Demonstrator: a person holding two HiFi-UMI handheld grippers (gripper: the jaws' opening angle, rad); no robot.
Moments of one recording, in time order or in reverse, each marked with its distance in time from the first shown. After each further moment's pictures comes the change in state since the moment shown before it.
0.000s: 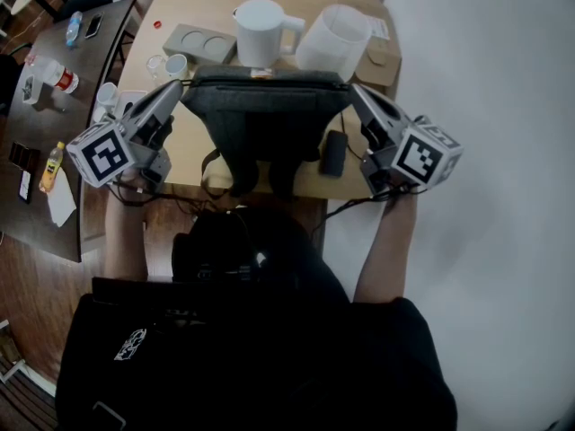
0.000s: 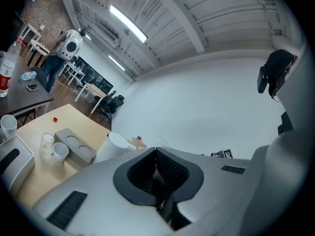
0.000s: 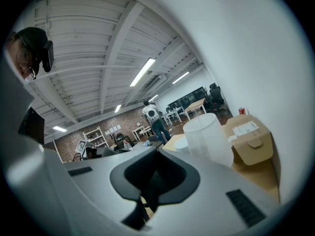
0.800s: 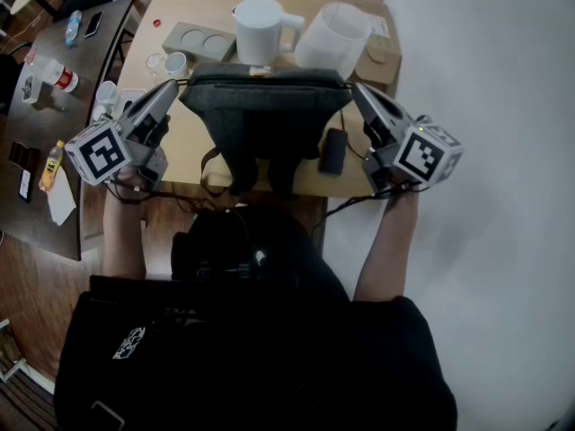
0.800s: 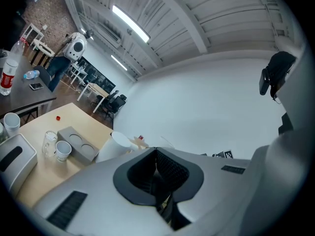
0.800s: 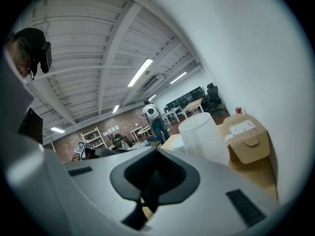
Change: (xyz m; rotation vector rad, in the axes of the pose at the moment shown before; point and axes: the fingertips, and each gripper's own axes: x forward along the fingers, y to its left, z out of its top) left arm -0.003 0.009 -0.003 -0.013 -0.002 0.017; right arm -0.005 -0.013 -0.004 0.019 -0.005 -0.018
